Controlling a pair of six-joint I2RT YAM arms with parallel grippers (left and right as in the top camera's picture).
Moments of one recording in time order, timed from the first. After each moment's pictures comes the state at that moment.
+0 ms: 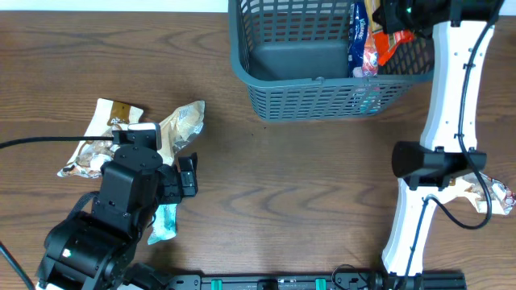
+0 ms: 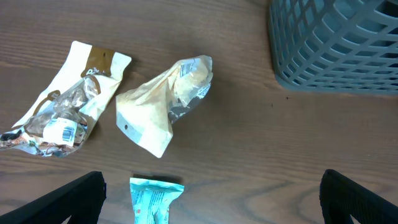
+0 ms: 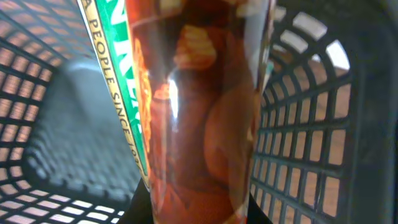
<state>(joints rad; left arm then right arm) -0.45 0.83 1.10 -1.08 -0.24 -0.41 -0.02 2.36 2.91 -1.51 -0.14 -0.22</state>
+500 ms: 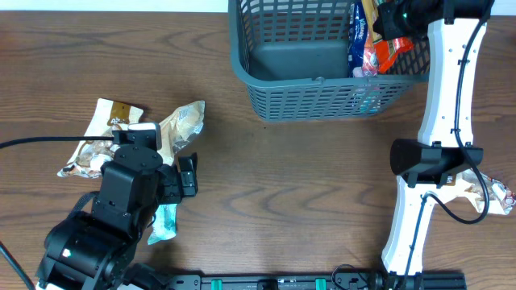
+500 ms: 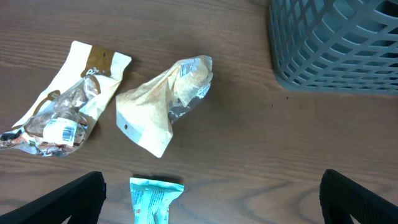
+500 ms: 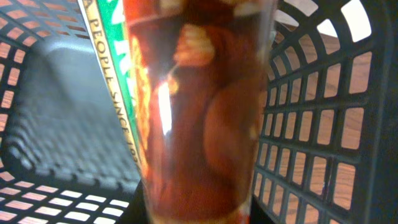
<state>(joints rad) -0.45 0.83 1.10 -1.08 -0.24 -0.41 -0.02 2.39 2.91 -1.56 -0.10 -0.21</state>
